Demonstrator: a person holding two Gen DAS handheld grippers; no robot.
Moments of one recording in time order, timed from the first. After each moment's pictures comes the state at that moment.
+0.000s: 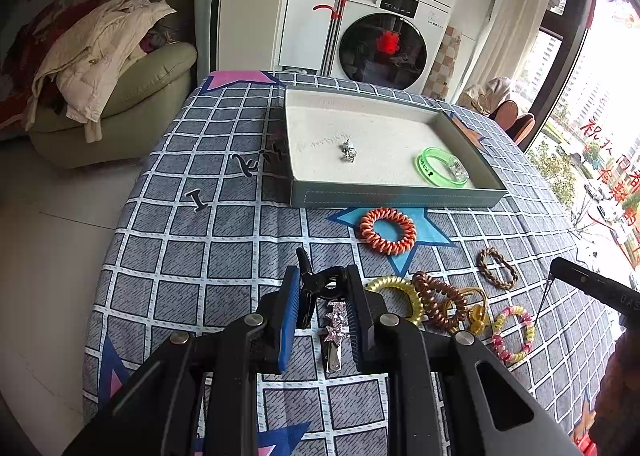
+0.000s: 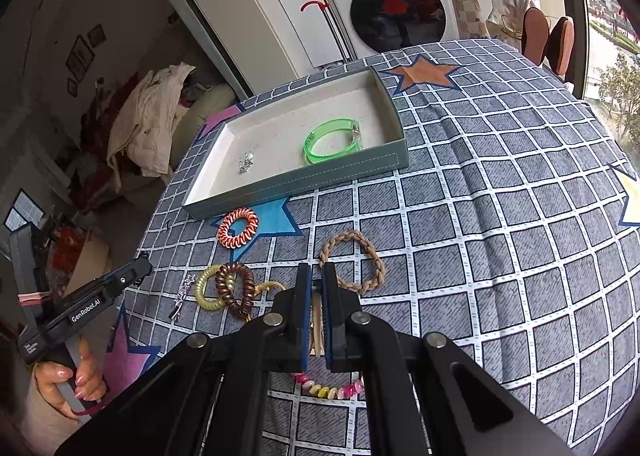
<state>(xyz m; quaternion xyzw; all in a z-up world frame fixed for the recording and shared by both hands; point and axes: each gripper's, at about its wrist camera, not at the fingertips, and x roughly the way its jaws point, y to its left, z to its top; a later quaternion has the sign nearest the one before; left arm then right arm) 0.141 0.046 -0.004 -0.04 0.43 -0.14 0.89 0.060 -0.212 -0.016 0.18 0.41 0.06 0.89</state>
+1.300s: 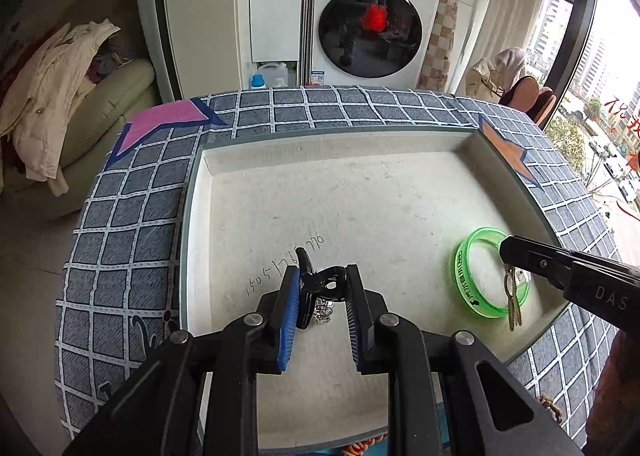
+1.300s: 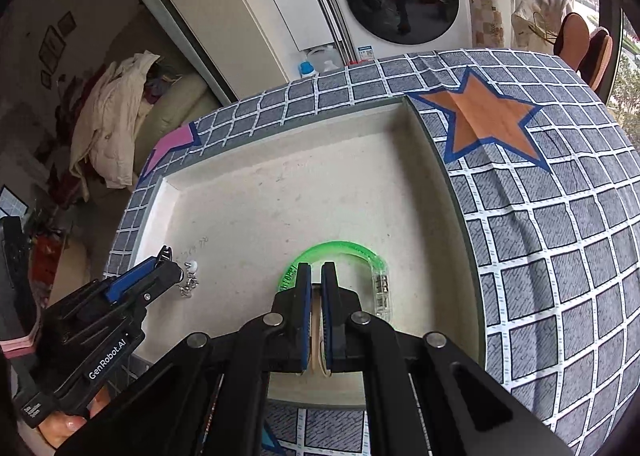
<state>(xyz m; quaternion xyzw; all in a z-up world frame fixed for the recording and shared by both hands) 0.321 -0.046 -0.033 0.03 0.46 -0.15 0.88 0.271 -0.215 -0.043 0.17 0.47 0.04 0.87</state>
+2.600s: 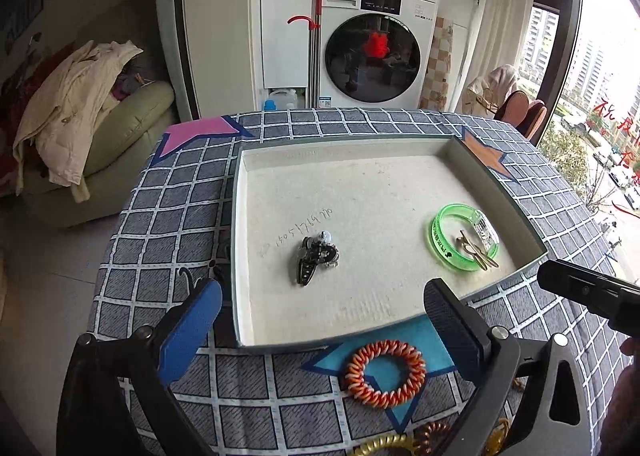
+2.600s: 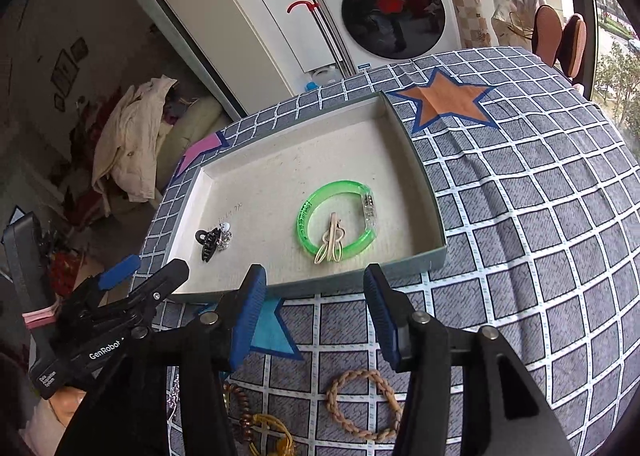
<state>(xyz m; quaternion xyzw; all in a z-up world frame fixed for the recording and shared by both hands) 0.244 -0.016 -0.001 0.03 0.40 -0.13 0.90 0.172 -0.217 -0.016 0.20 0.42 0.04 0.88</state>
